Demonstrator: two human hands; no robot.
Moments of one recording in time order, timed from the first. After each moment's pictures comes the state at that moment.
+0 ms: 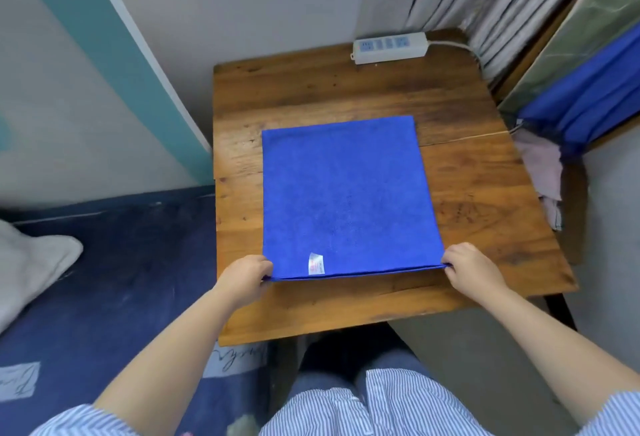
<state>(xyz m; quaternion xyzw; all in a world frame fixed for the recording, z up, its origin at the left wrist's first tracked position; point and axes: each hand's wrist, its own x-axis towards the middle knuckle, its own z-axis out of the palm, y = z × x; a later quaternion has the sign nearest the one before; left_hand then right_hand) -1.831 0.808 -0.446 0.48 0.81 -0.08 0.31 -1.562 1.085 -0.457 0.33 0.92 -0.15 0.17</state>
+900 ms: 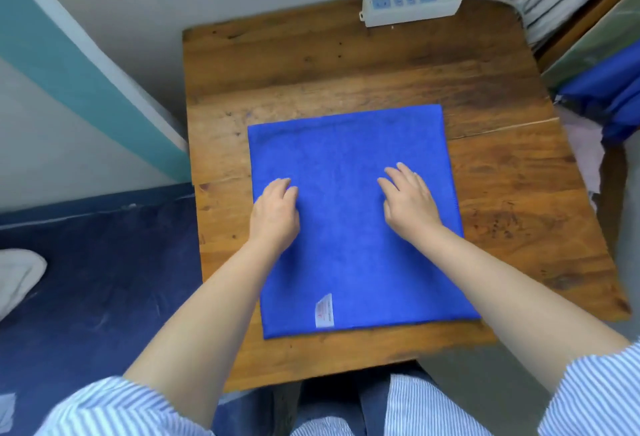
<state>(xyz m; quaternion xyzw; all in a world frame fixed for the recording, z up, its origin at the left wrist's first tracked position) -1.890 0.929 -0.484 0.39 0.90 0.05 0.21 -1.744 1.094 -0.480 0.29 0.94 -0.15 0.11</state>
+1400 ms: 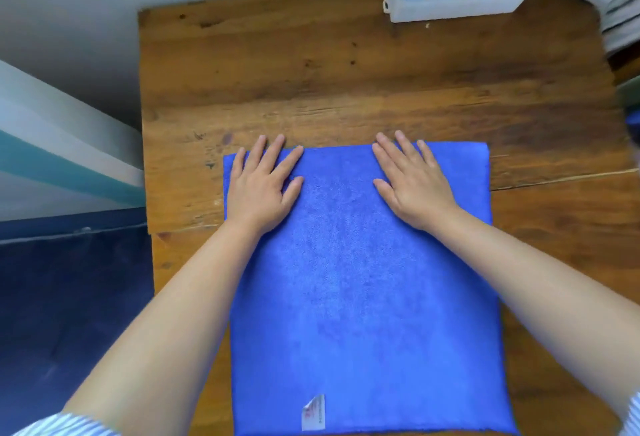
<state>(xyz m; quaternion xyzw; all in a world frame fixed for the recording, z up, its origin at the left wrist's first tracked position) -1.993 1.007 -0.547 0.43 0.89 0.04 0.15 -1.837 1.192 -0.536 0.19 0.96 -0.10 0.16</state>
